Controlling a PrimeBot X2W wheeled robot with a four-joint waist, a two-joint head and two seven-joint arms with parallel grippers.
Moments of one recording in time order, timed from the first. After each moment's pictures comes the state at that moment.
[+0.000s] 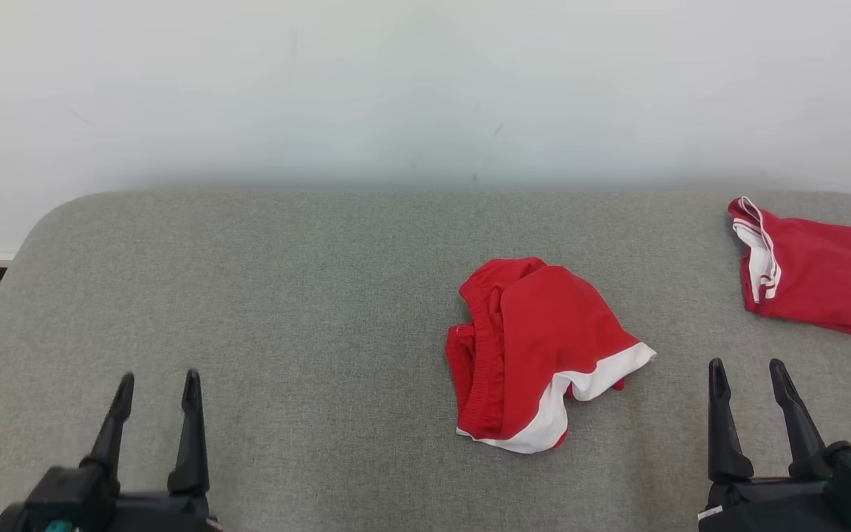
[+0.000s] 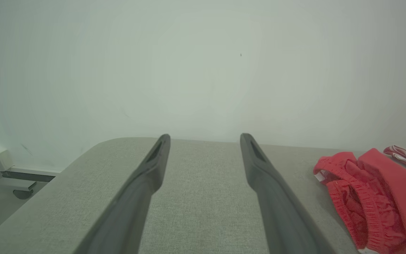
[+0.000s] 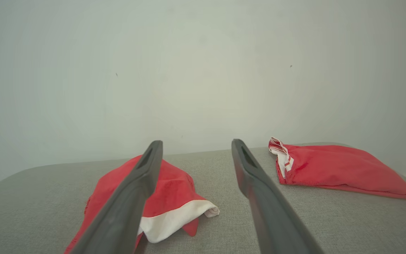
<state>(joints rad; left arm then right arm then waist) -0.09 0.31 -0.20 0.09 -0.43 0.07 -0.26 0.02 -0.05 -0.07 0.04 0.17 0.13 -0.22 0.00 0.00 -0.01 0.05</state>
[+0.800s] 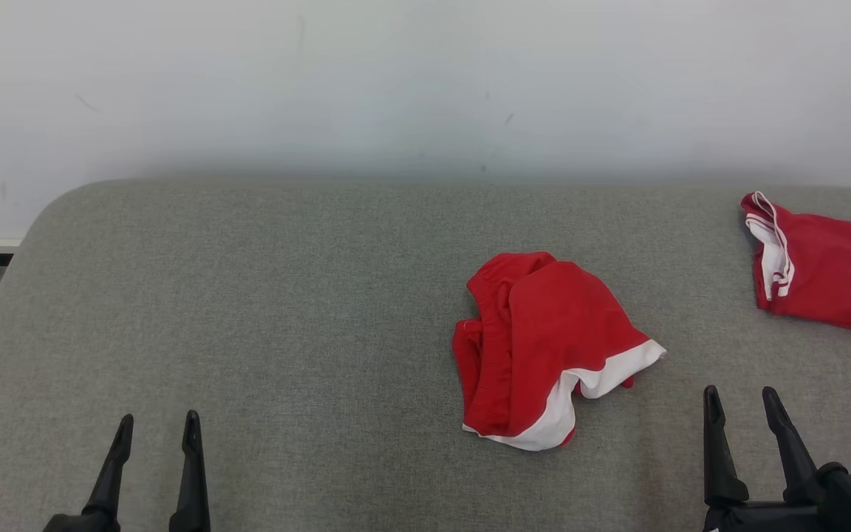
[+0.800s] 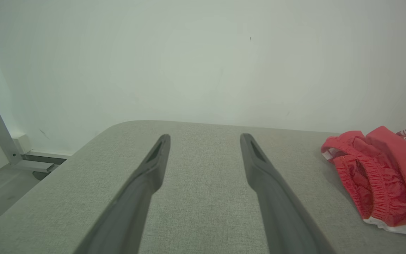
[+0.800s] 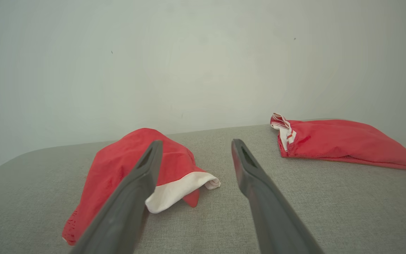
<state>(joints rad) 0.04 0.22 -0.09 0.04 -0.31 0.01 -0.26 0.06 -0.05 -0.07 0.06 0.19 0.13 -0.21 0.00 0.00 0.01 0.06</state>
